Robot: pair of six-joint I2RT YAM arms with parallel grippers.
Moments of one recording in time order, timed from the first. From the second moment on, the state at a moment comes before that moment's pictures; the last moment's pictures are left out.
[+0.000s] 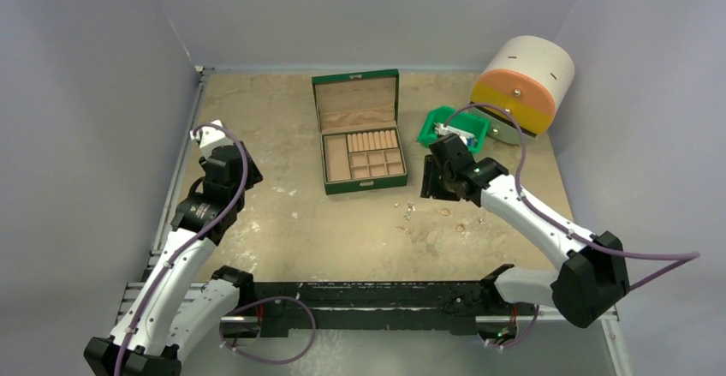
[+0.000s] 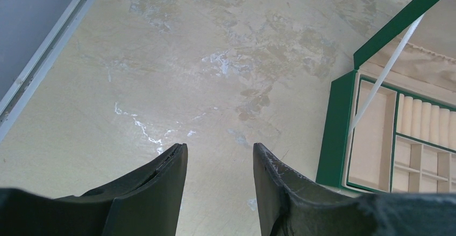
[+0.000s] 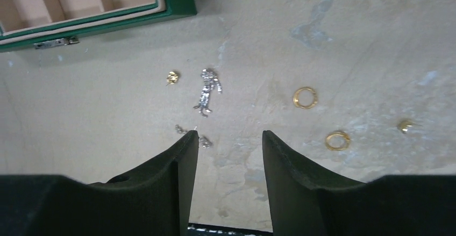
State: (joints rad) left arm -0.29 0.78 0.80 -0.59 -0.52 -0.51; right arm 0.54 1.23 0.94 -0.74 0.19 0.59
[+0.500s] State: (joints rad) left arm -0.29 0.78 0.80 -0.59 -0.51 -0.51; right arm 0.65 1.53 0.99 -0.53 0.11 0.66
